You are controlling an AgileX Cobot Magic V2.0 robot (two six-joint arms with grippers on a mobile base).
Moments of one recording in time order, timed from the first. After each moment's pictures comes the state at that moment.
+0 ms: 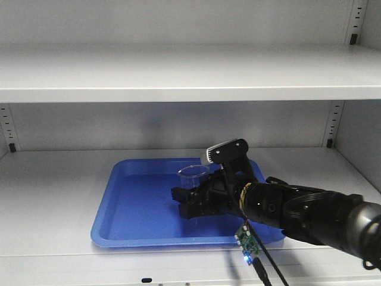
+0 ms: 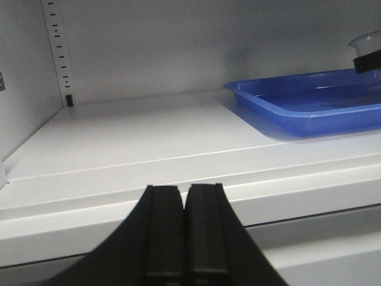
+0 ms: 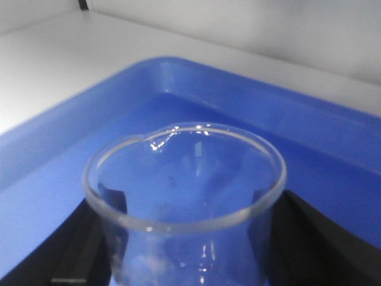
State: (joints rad) left arm -0.13 -0.01 0.03 -0.03 0.01 0.09; right arm 0.40 1.85 -1.30 -1.23 -0.33 1.12
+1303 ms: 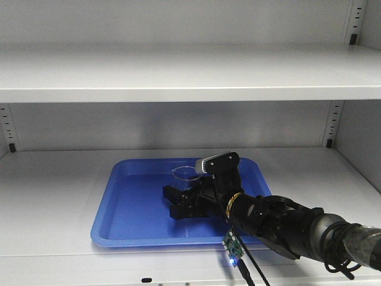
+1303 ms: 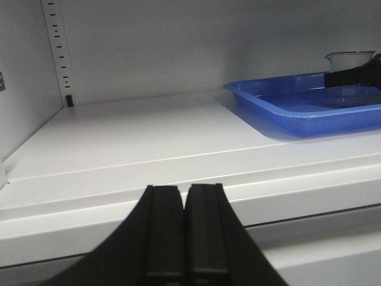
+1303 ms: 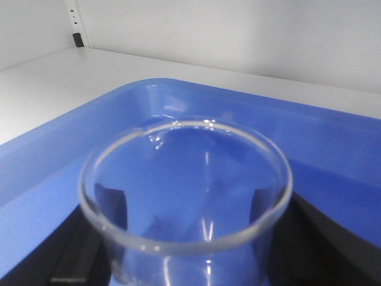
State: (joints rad) left arm -0.13 -0.01 0.03 -0.03 0.01 0.09; right arm 0.40 2.01 -1.33 -0.72 -0.50 0.66
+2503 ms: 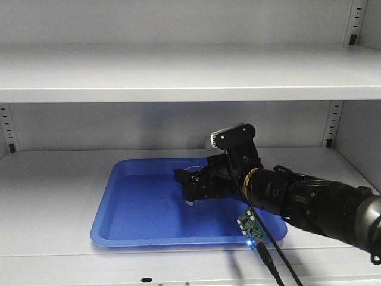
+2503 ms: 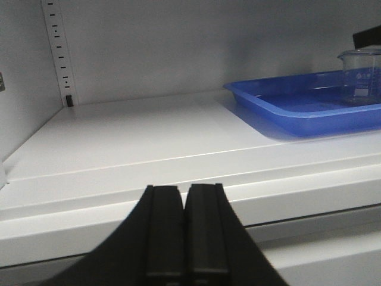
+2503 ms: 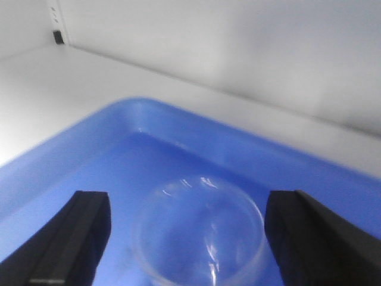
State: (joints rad) left arm -0.13 -0.01 0.03 -0.03 0.01 0.09; right arm 0.40 1.79 -1.32 -1.06 -0.28 0.93
